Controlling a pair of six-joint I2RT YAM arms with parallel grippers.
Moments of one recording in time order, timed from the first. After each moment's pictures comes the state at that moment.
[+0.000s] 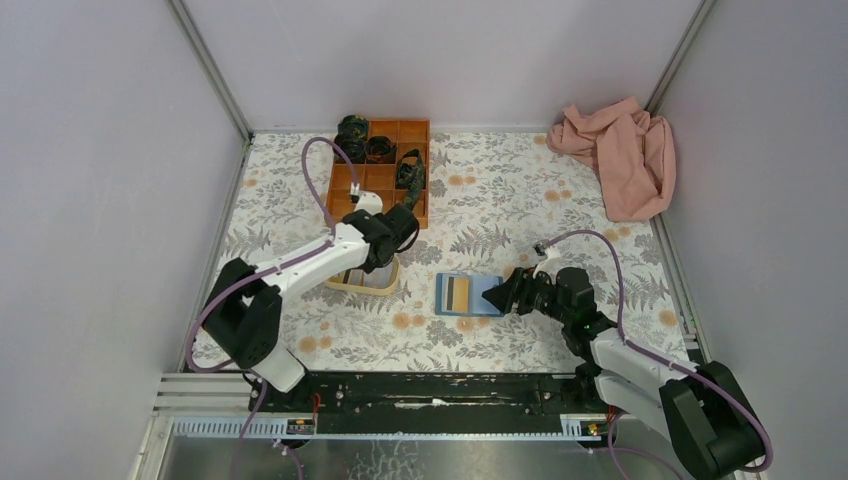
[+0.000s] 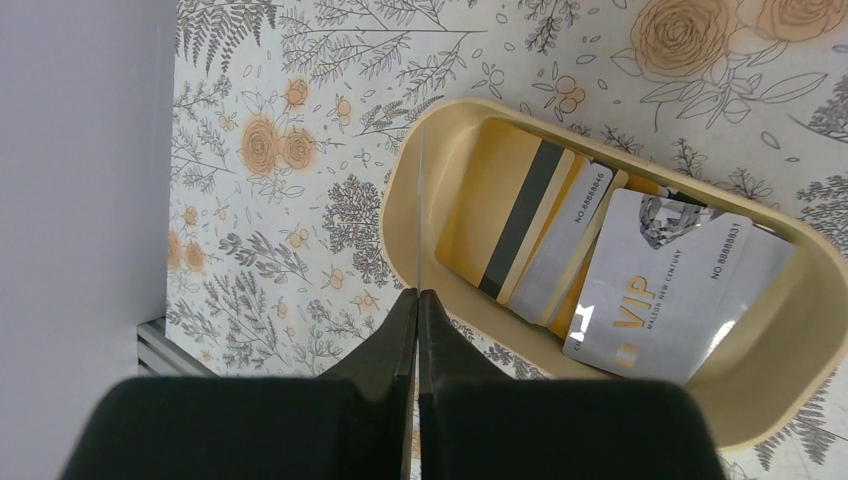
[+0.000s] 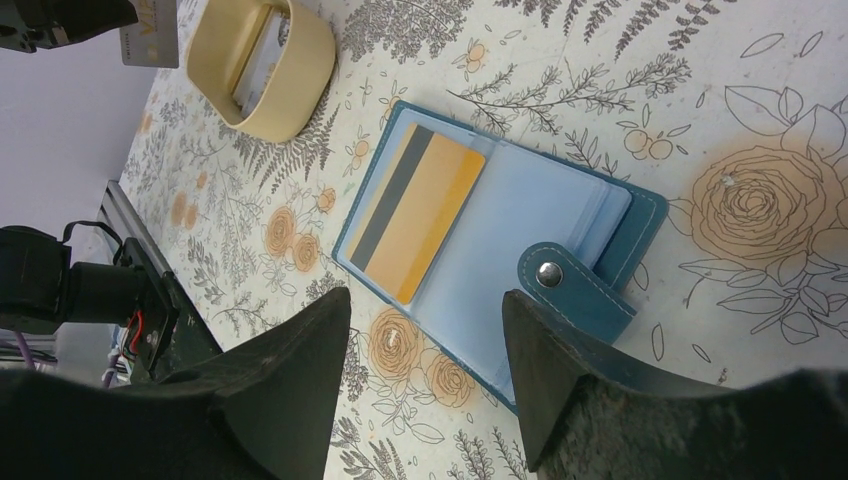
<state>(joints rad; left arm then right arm) -0.68 1.57 1.15 -1.01 -0.81 -0.69 0.41 0.96 0.10 0.48 -0.43 0.57</state>
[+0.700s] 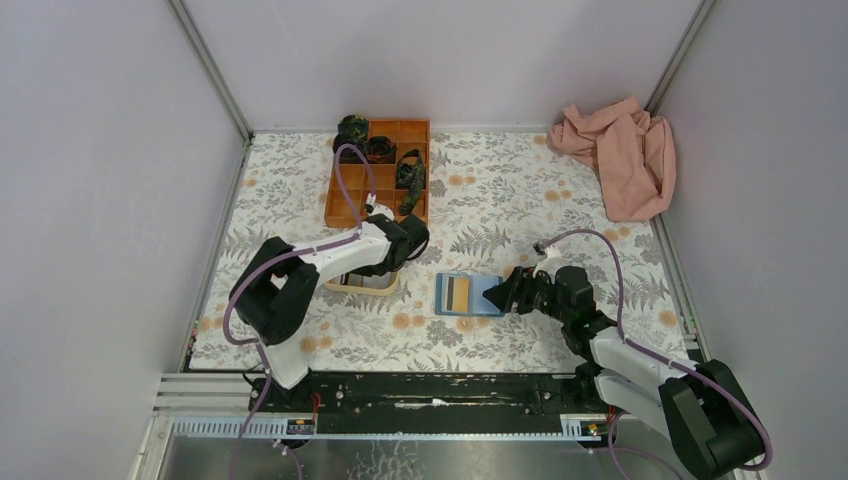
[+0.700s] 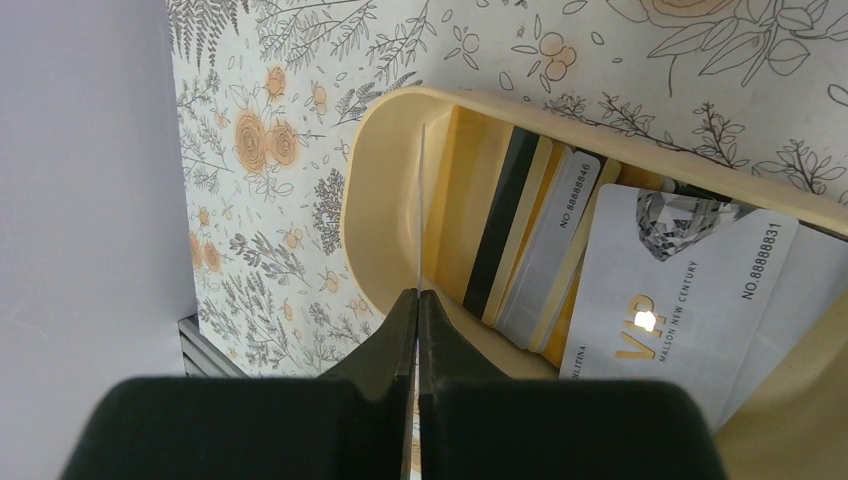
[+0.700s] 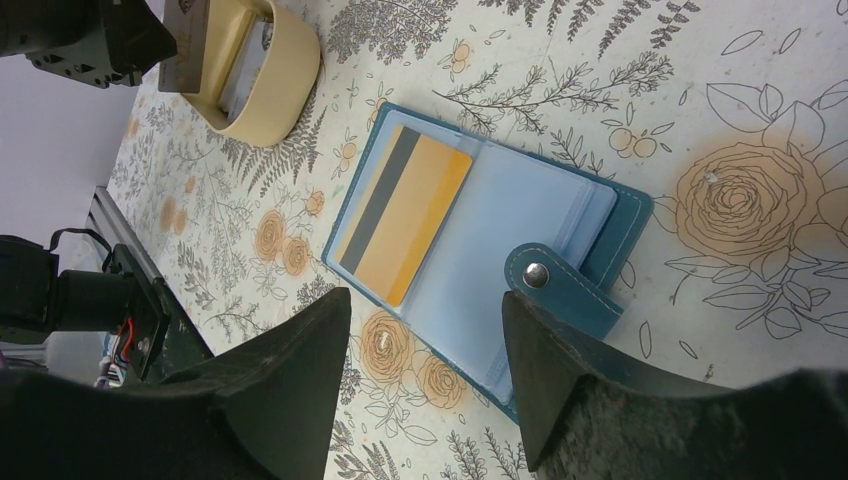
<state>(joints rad) -0.69 1.76 1.15 -0.99 -0.82 -0.66 0.41 0.98 0.11 0.46 -0.41 0.56</state>
